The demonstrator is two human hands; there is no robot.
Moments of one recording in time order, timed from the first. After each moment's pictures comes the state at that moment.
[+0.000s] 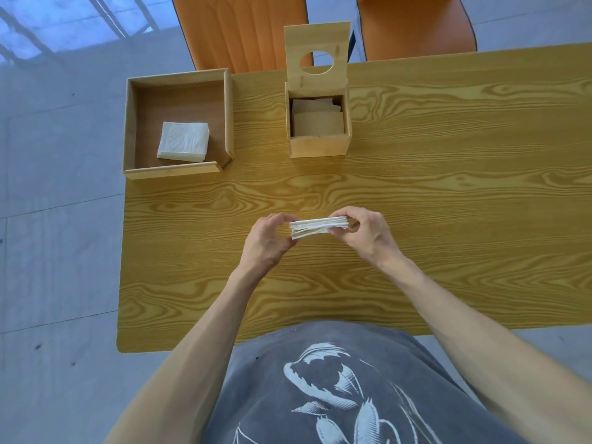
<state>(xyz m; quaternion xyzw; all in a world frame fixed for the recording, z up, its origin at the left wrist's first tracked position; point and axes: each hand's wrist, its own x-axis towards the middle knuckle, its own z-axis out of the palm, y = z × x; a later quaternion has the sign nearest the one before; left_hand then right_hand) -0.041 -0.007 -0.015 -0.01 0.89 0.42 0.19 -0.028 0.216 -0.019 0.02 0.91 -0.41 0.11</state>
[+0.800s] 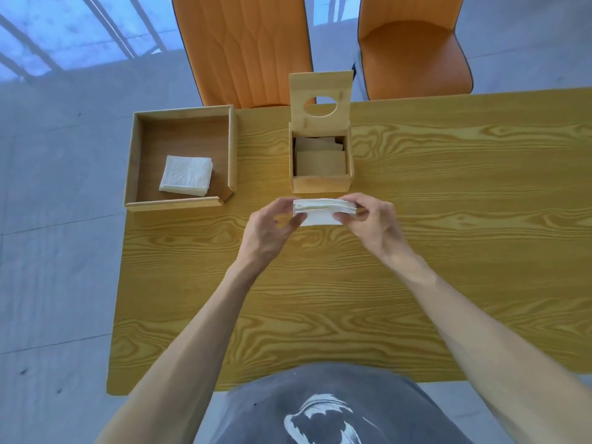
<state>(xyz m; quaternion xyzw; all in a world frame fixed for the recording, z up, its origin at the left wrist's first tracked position) -0.115 0.004 0.020 0.02 0.86 0.49 0.13 -0.103 0.223 0.026 0.02 0.90 -0.43 0.04</state>
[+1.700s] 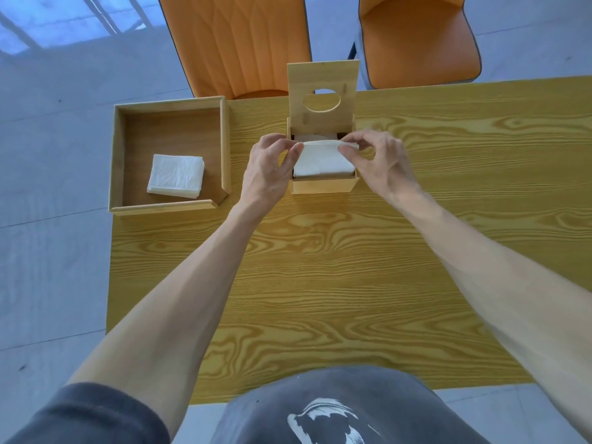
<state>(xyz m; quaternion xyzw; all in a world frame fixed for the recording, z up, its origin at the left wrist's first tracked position) -0.225 0.023 0.019 0.04 0.91 0.40 0.09 -0.209 0.237 0.030 0.02 0.93 -0.37 0.01</state>
